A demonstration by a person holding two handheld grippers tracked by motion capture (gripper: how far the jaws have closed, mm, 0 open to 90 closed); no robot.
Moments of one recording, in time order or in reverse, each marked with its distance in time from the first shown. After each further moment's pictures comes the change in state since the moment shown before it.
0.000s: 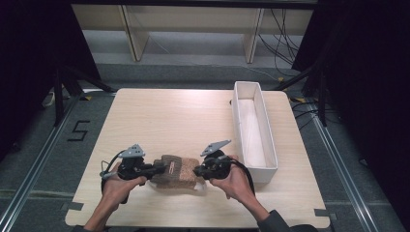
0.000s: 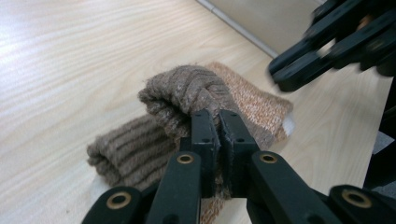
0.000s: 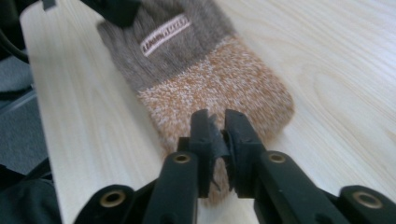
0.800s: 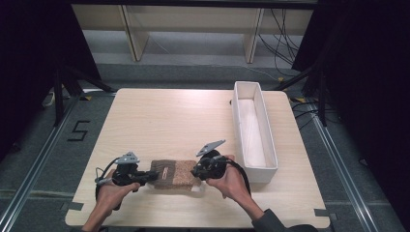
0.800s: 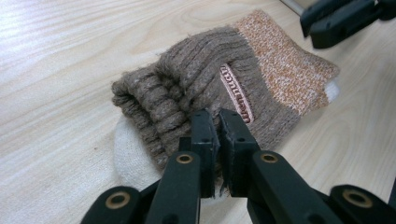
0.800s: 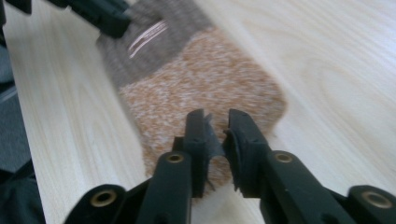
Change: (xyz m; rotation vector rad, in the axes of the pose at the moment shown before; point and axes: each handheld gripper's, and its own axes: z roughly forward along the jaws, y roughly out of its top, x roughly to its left) left arm 0.019 -0.034 0.000 0.082 0.047 -0.033; right arm 0.001 0.003 0.011 0.045 -0.022 0.019
